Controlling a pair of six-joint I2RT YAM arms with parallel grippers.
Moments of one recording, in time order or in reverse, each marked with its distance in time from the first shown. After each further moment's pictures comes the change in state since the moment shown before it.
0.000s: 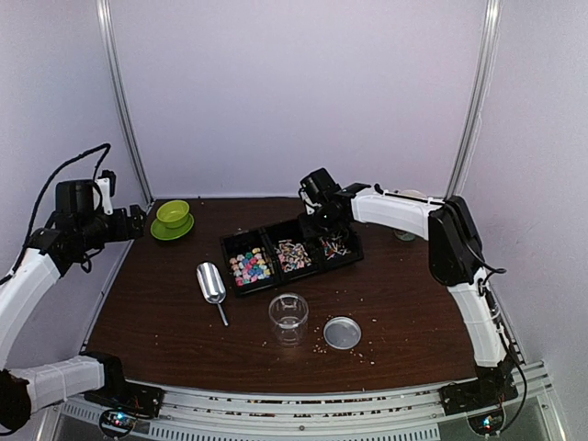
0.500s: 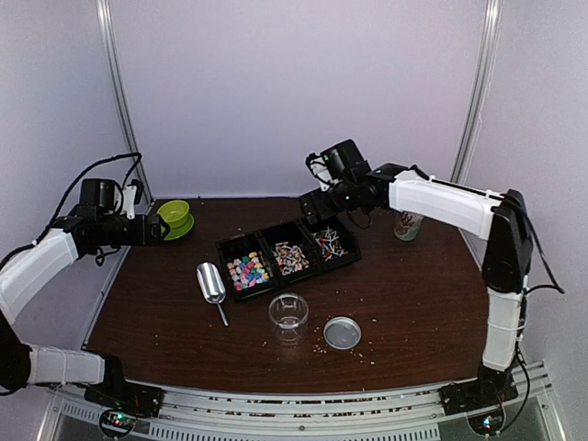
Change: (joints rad) left arm 0.001 0.212 0.023 0.010 0.219 0.048; right arm 0.030 -0.378 -0.264 0.085 0.098 -0.199
